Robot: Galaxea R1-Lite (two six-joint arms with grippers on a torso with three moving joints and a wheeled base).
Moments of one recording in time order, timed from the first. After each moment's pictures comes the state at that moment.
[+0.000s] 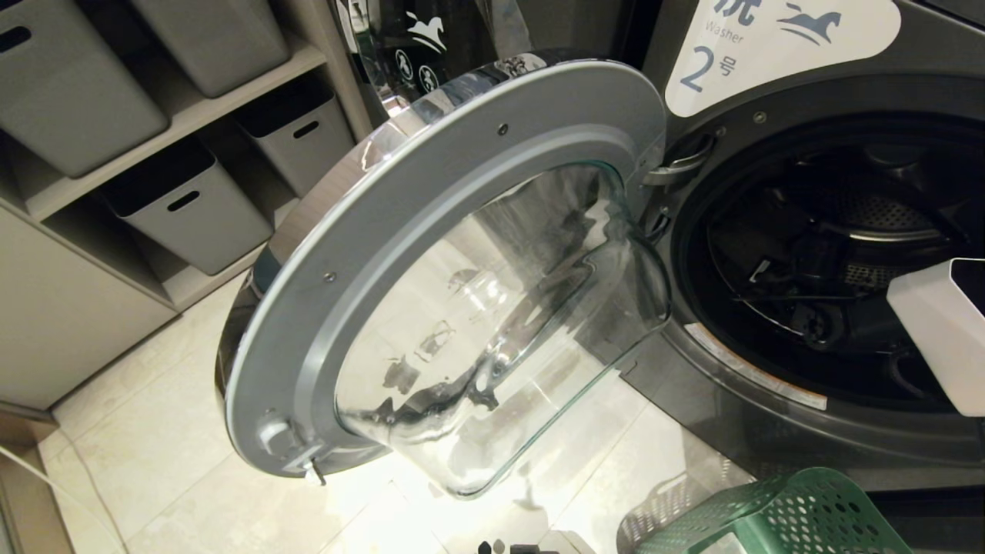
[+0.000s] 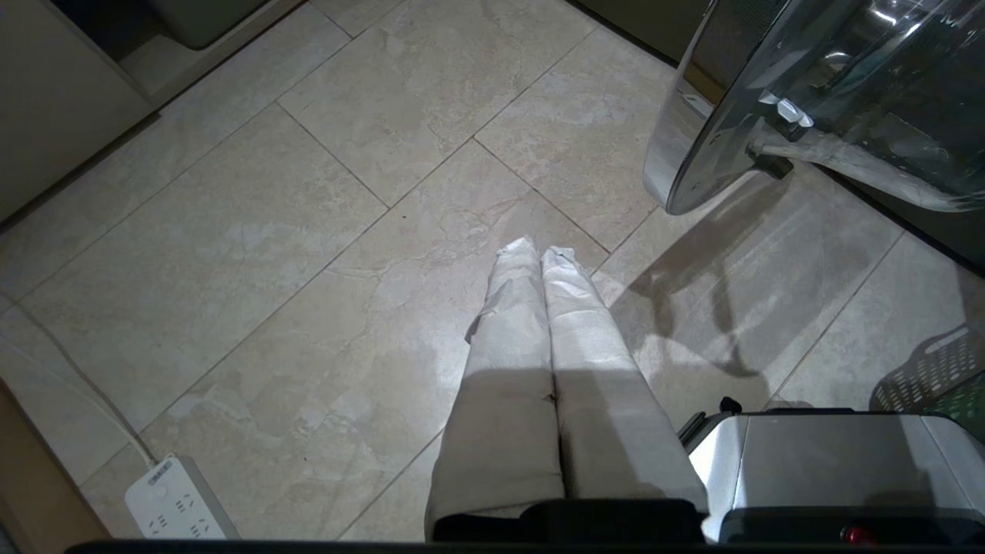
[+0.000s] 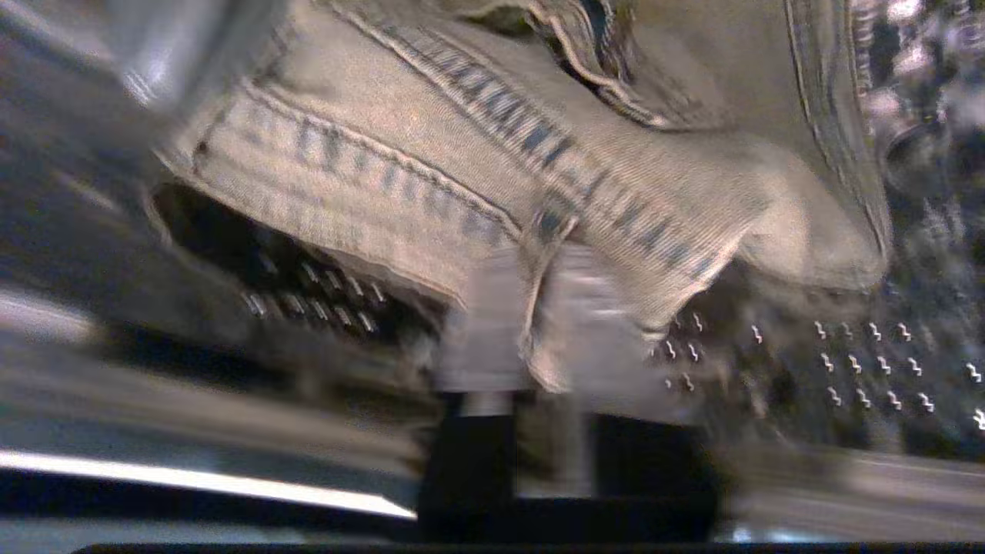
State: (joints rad) left arm 0.00 0.00 0.00 0.00 0.00 0.03; right arm -0.15 2.46 -1.68 -0.65 -0.34 0.35
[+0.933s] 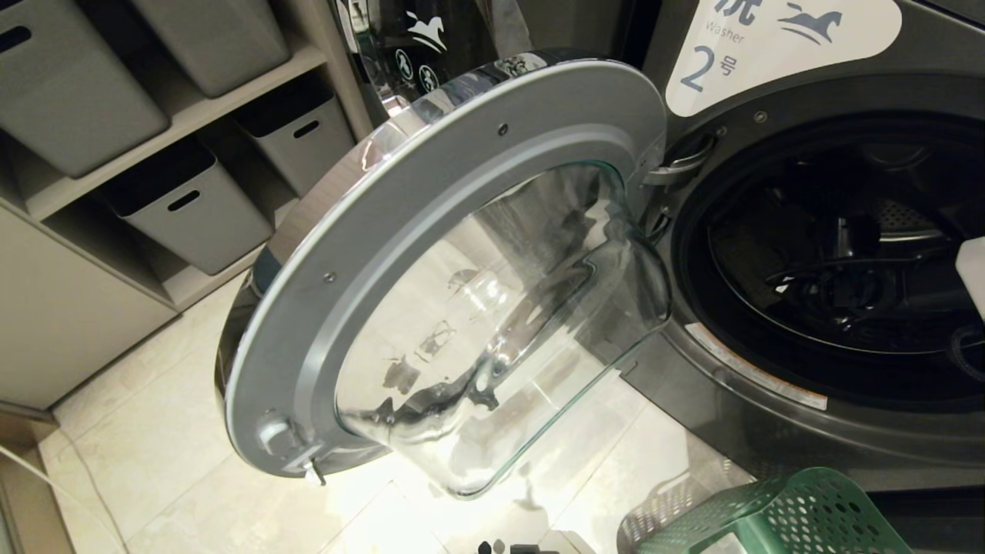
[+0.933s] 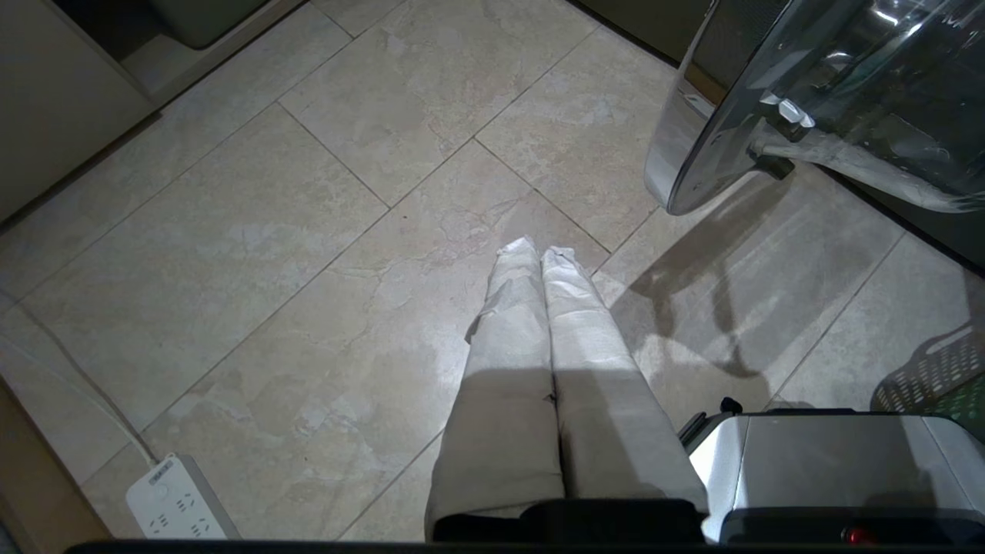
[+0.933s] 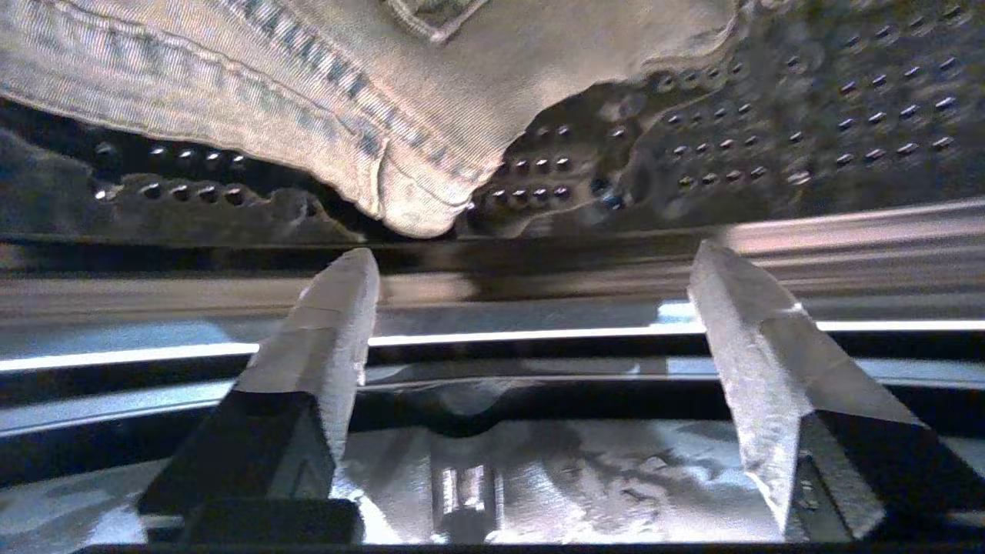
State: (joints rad) left arm 0.00 0.00 0.00 0.00 0.00 0.03; right arm -0.18 2.31 -1.68 -0.12 -0.33 0.56
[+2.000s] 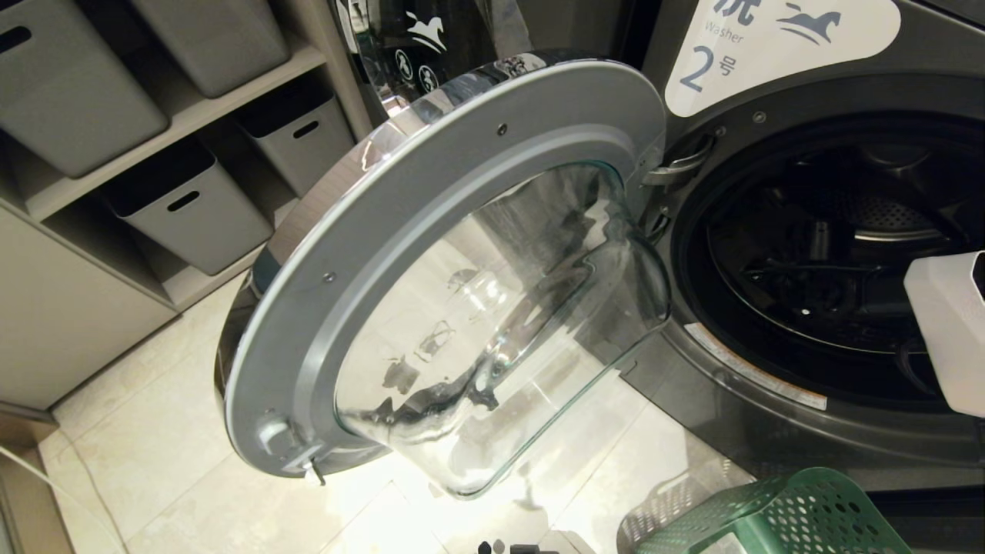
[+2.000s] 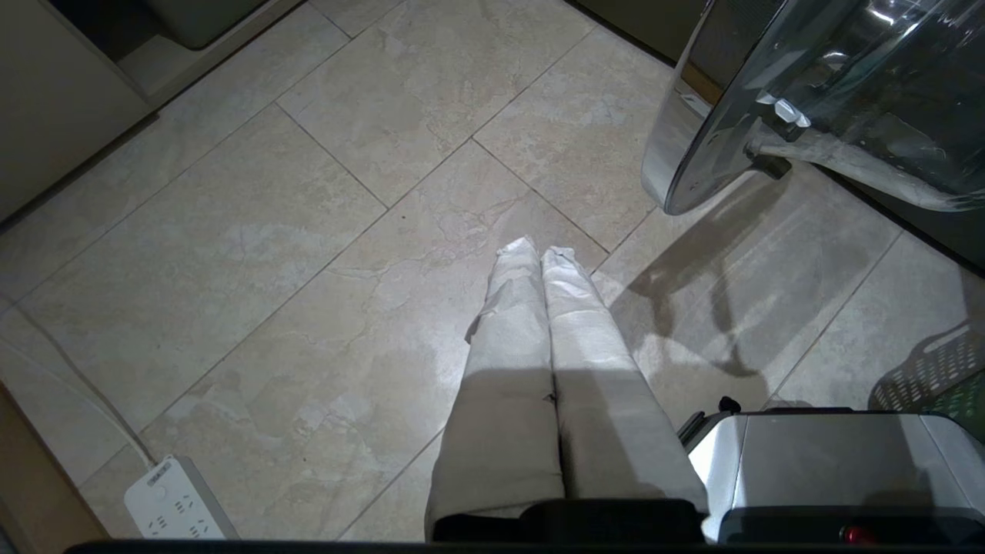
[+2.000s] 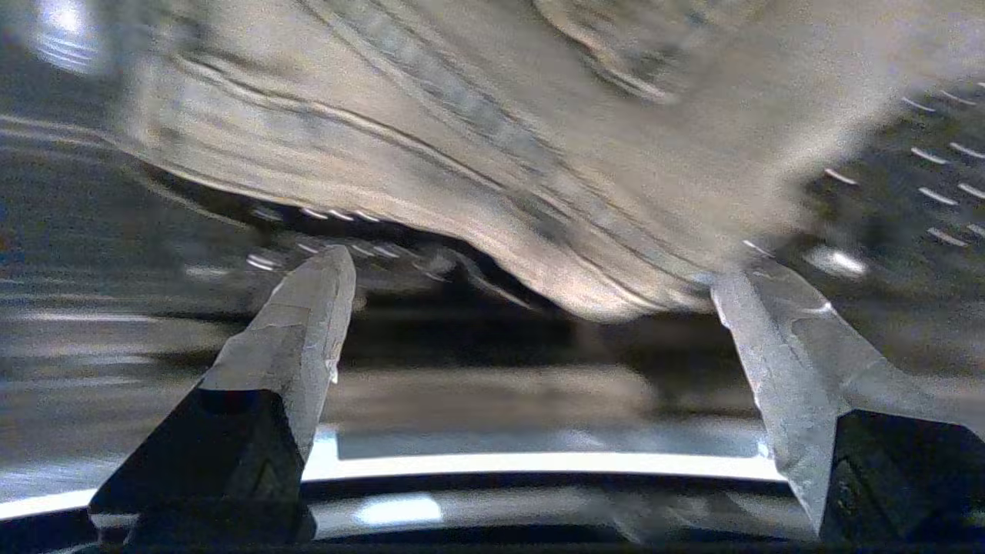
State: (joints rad) left arm 0.00 0.00 0.00 0.00 0.00 0.03; right arm -0.17 2.50 -1.94 -0.19 -0.19 0.66
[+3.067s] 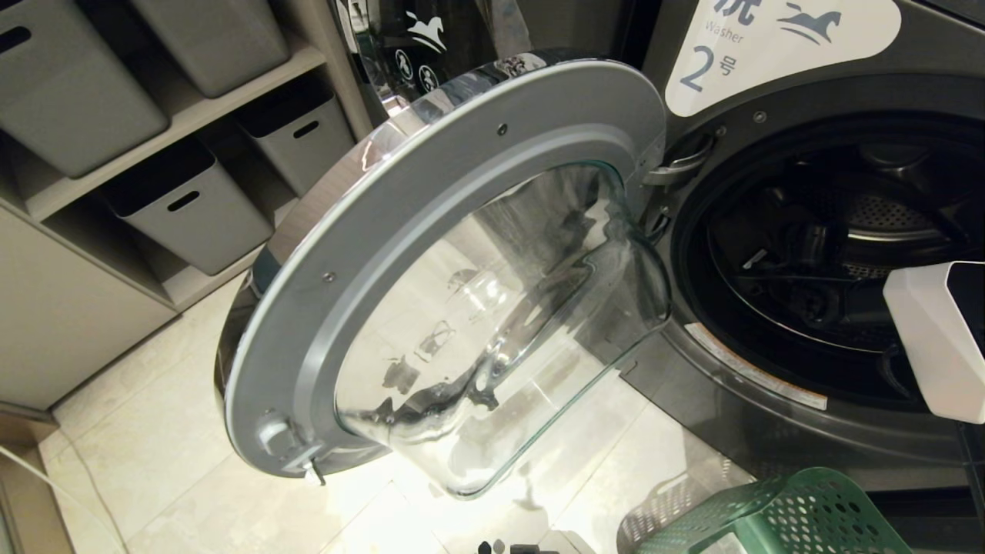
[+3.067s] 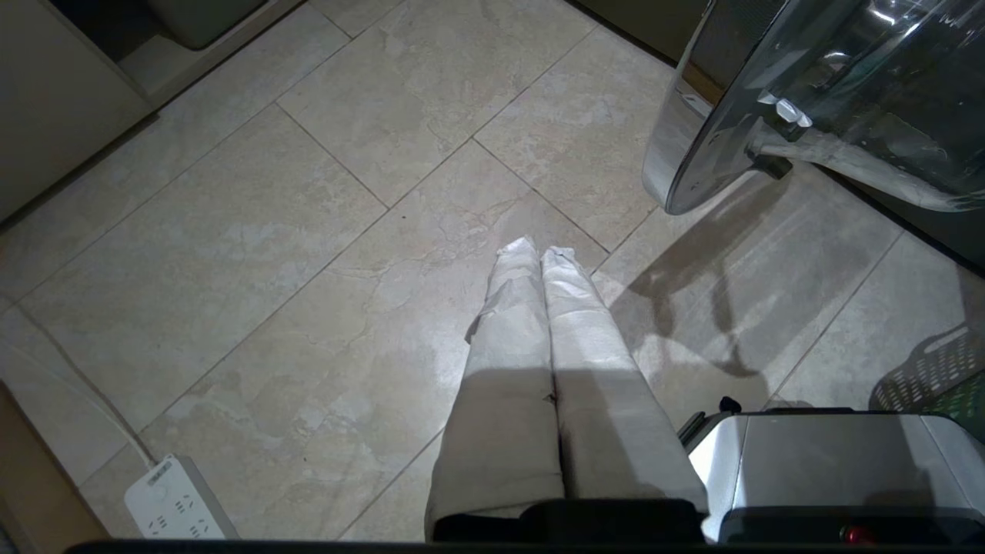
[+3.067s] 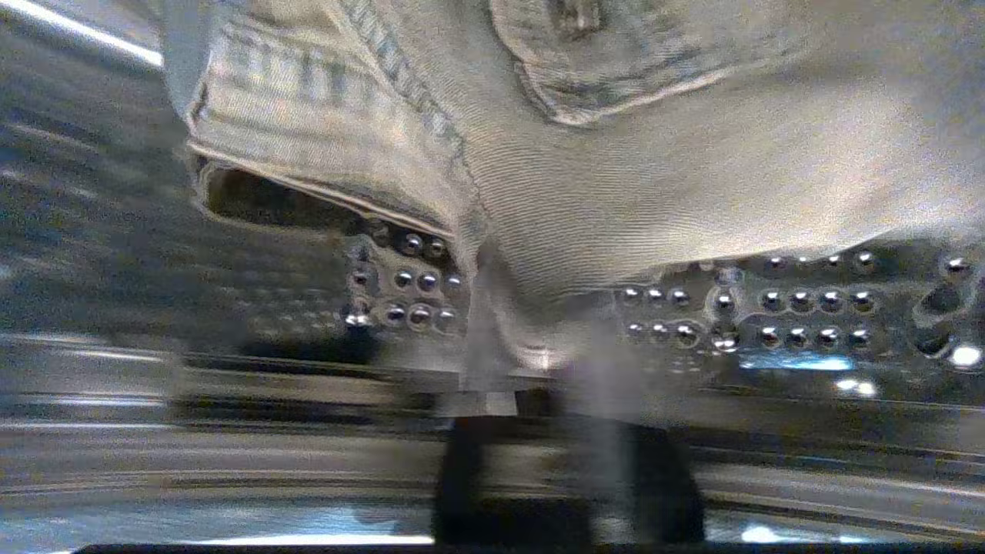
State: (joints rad) left arm 0.00 0.00 0.00 0.00 0.00 0.03; right arm -0.15 2.54 -1.95 -0.39 -0.20 0.66
